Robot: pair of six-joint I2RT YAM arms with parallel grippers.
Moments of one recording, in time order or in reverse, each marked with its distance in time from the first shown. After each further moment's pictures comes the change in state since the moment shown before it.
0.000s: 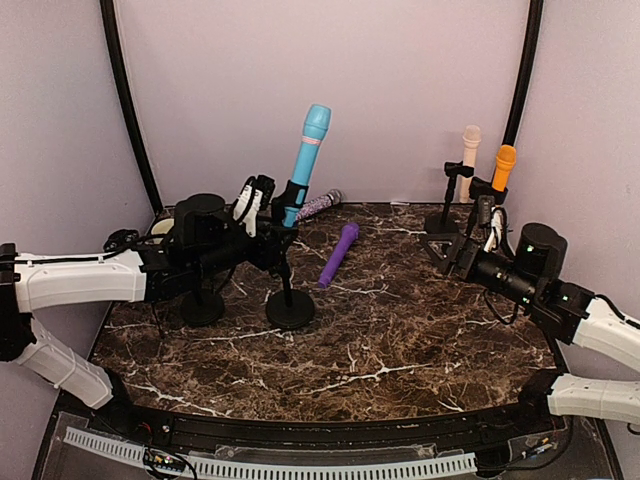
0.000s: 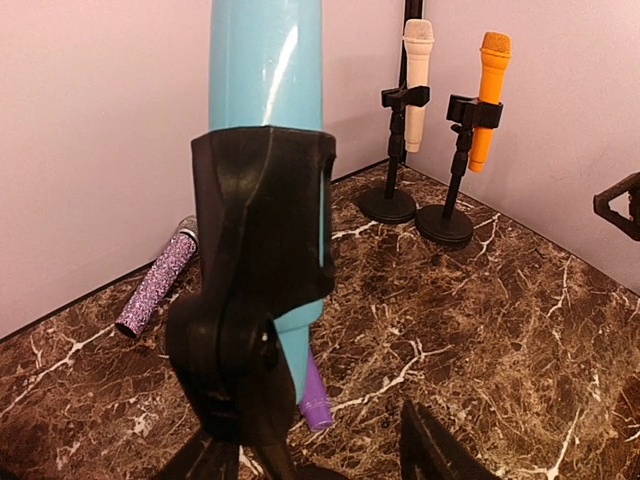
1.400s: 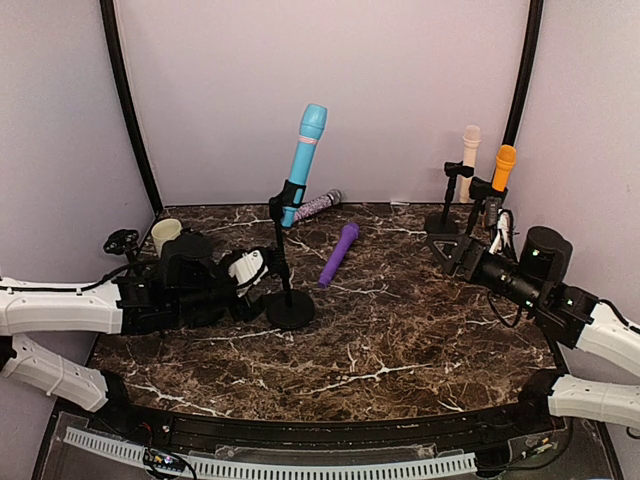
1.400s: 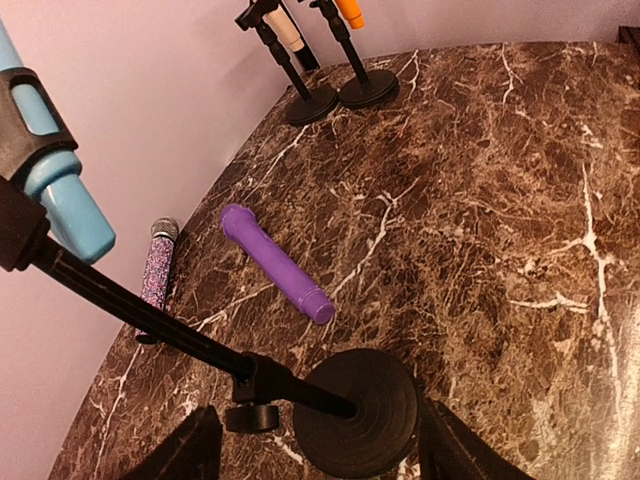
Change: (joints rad) left arm -0.085 -0.197 -0.233 -0.109 0.043 0.498; right arm 0.000 -0.045 -0.012 -0.020 0.043 0.003
